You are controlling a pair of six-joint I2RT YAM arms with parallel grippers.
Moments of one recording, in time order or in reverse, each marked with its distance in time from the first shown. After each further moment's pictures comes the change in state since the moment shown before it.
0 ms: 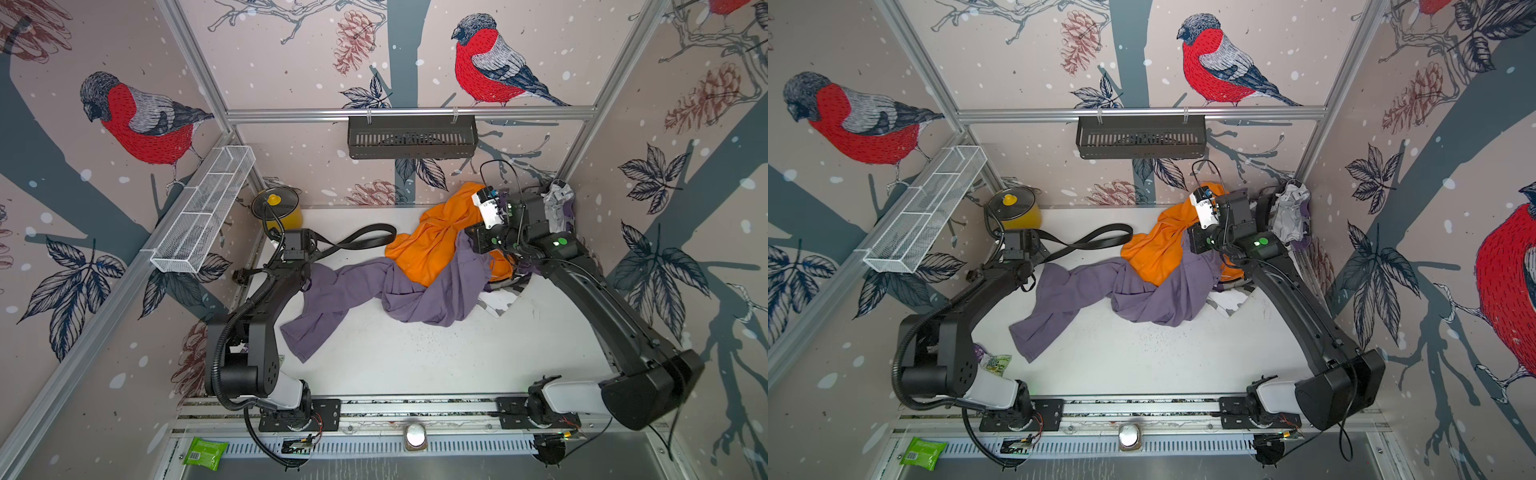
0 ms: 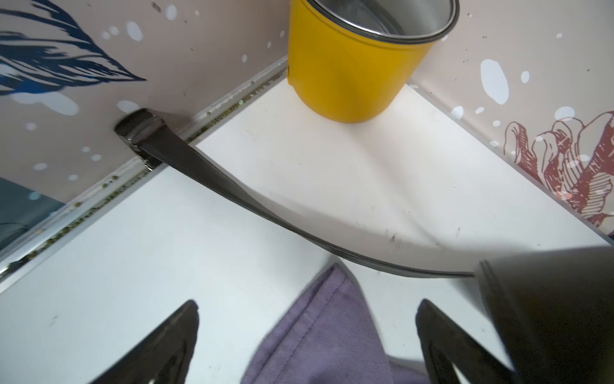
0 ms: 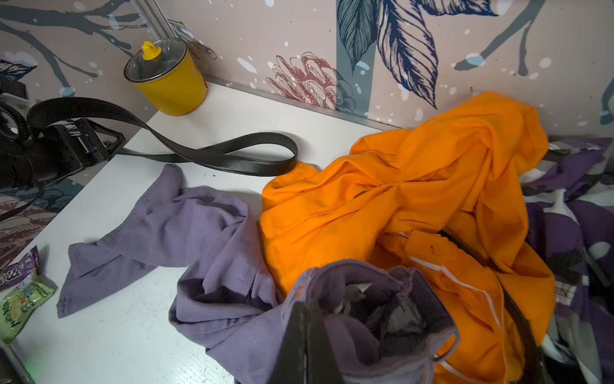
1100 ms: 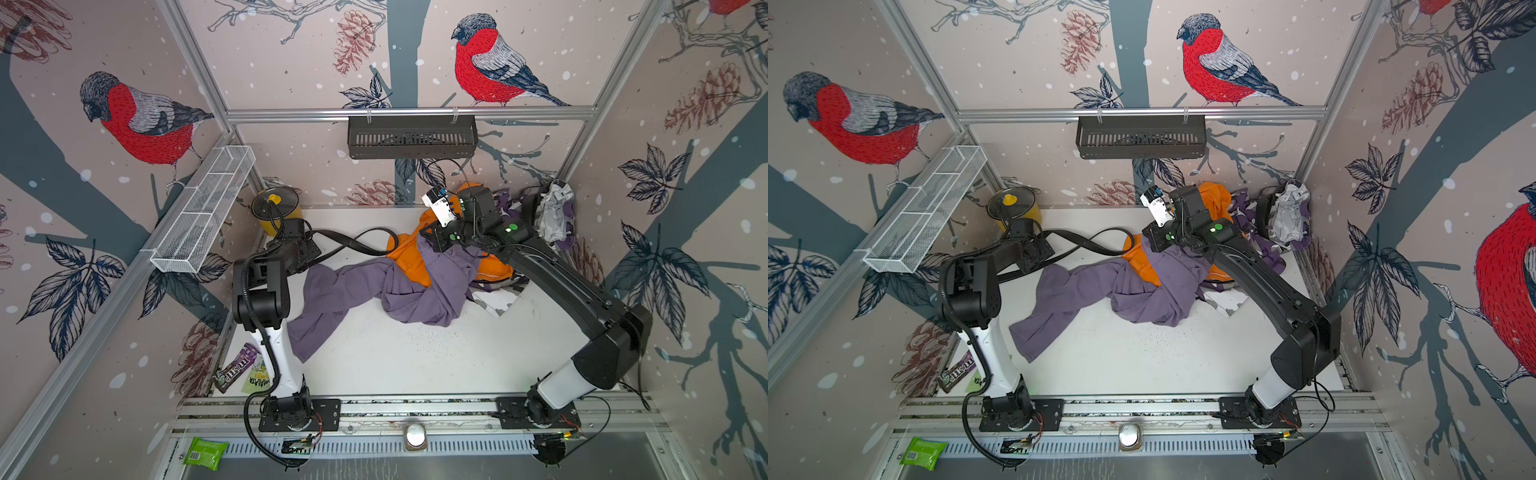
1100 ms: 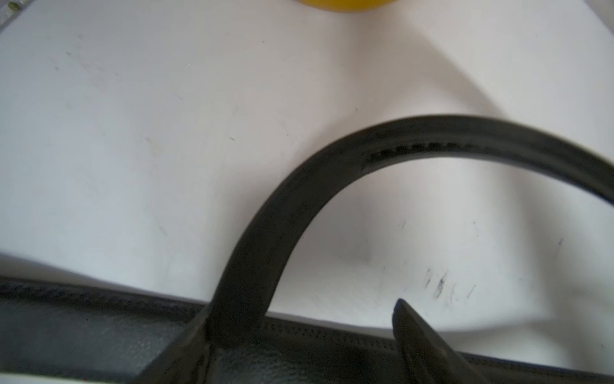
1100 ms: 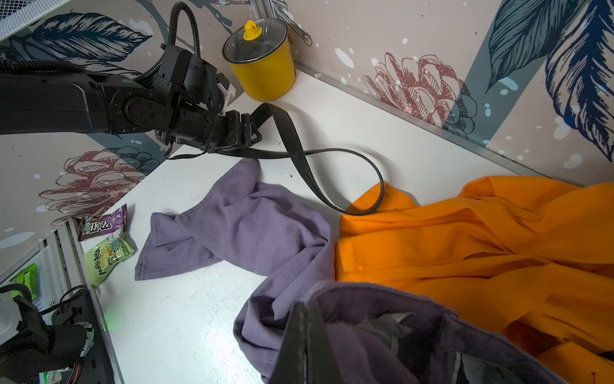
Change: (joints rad) left arm 0.129 0.530 0.371 -0.089 0.343 0.043; right arm 0.193 0.227 0.182 0.032 -0.100 -0.008
